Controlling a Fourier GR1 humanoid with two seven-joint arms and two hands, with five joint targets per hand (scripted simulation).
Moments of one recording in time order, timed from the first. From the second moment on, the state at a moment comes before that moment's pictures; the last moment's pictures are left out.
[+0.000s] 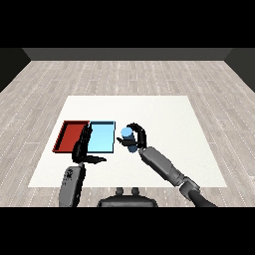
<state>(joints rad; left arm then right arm) -0.04 0.03 0.00 -1.63 0.06 -0.11 -0.30 -0.62 -0.13 0.68 -1.07 -0.57 -0.78 -0.33</state>
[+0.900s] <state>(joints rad) -0.14 0.00 -0.23 -1.49 0.08 0.01 -0.22 -0.50 -0.33 0.57 -1.39 -0.32 -0.65 -0.14</state>
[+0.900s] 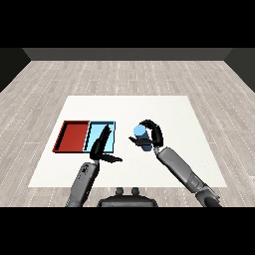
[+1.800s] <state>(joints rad) -0.23 0.00 -0.36 -1.32 0.18 0.13 -0.25 -0.45 -0.17 0.44 -1.44 -0.07 -0.48 -0.06</state>
